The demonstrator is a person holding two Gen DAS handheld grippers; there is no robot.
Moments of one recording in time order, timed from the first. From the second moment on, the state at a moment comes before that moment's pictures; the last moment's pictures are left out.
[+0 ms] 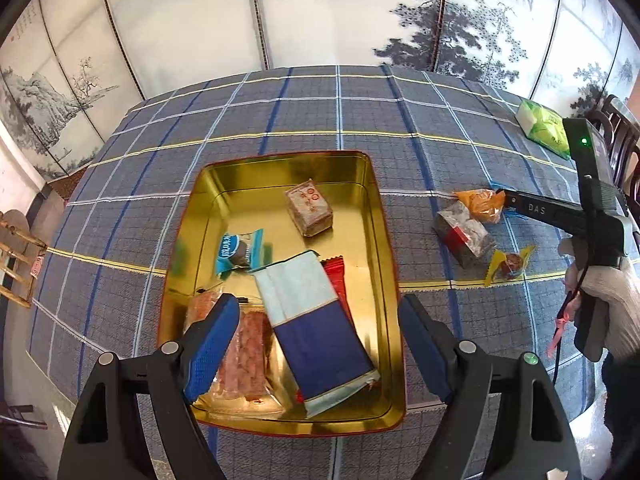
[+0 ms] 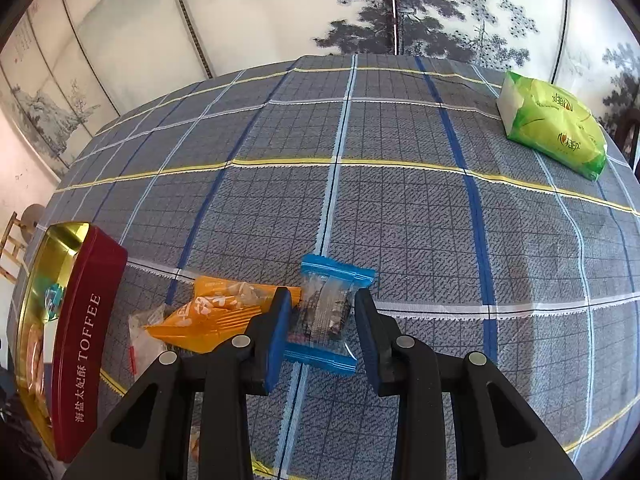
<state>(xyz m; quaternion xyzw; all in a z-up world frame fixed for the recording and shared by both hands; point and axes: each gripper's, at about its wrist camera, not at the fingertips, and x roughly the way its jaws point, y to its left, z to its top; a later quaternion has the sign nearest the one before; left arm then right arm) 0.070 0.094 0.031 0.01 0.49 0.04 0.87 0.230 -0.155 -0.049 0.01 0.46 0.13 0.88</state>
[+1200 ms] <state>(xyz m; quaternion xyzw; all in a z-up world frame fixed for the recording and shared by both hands) 0.127 -0.049 -0.031 0.01 0.54 -0.11 0.84 0.180 -0.288 -0.059 -0.02 0.40 0.04 0.91</state>
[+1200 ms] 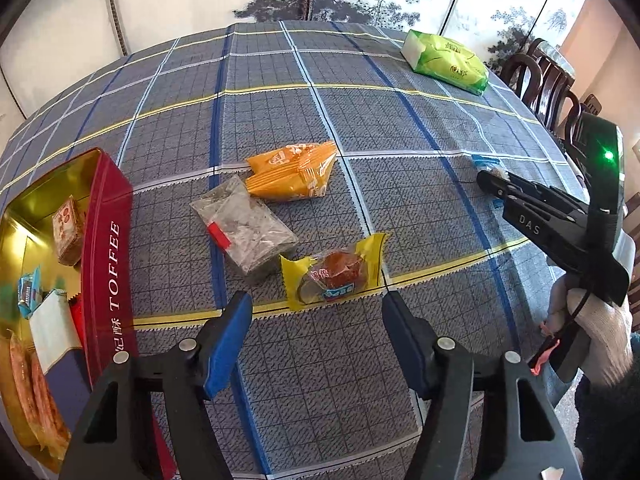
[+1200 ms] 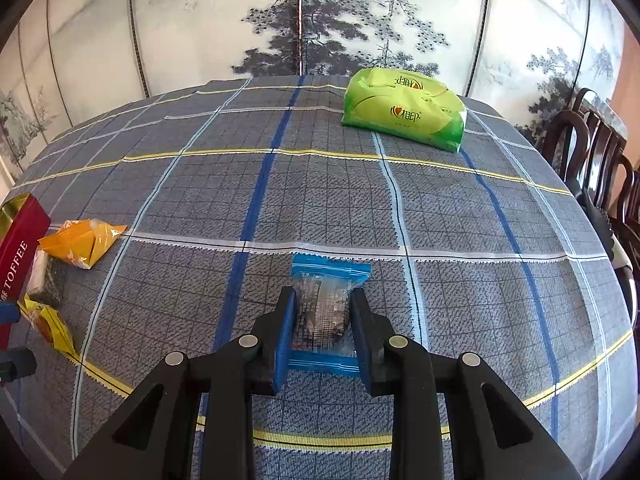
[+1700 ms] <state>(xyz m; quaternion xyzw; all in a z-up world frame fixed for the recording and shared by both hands) 0.149 -0.063 -0.045 -0.01 0.54 -0.12 0.83 0.180 -0.288 -0.060 -0.02 0.40 0.04 0.91</state>
